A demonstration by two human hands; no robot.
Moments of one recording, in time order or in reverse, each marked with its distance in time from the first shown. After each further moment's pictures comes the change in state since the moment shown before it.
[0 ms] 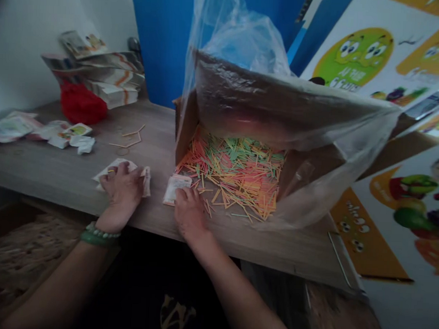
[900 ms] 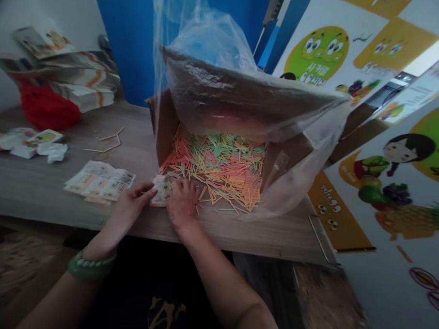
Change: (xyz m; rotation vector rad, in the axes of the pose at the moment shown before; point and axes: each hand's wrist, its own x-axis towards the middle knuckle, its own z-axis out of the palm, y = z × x) left_hand -0.028 0.041 0.023 -0.855 -0.355 -0.212; right_hand 0.021 0.015 0.012 -0.219 0.175 0.207
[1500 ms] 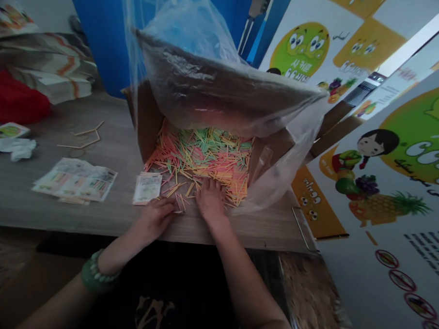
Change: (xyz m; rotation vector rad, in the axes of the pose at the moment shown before) left_hand -0.041 -0.009 0.064 0.505 -0.418 0.707; right_hand -0.012 0.111 -0.052 -0.275 -0.138 0.084
